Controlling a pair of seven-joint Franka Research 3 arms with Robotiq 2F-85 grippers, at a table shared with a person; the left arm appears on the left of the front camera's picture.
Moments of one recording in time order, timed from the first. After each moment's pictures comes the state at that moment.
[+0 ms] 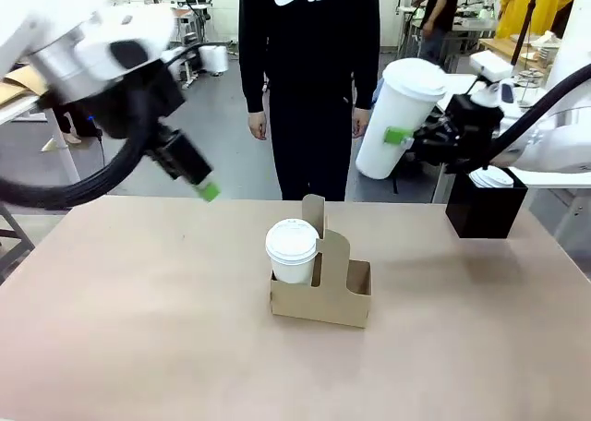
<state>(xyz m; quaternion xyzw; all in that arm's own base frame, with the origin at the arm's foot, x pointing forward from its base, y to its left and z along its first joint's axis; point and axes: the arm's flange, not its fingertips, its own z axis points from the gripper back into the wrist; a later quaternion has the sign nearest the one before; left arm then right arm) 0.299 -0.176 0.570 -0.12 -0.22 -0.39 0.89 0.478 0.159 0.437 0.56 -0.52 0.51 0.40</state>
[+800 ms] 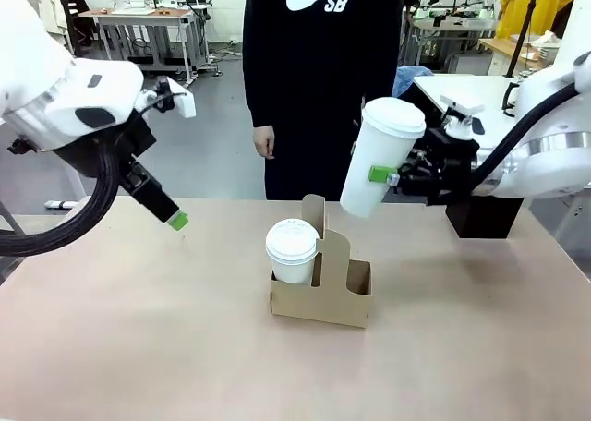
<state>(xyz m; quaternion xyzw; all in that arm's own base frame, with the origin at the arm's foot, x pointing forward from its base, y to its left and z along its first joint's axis) 0.301 -0.152 0.532 -0.06 -0.23 -0.42 0.88 0.463 0.171 0.389 0.61 -0.46 0.50 0.41</state>
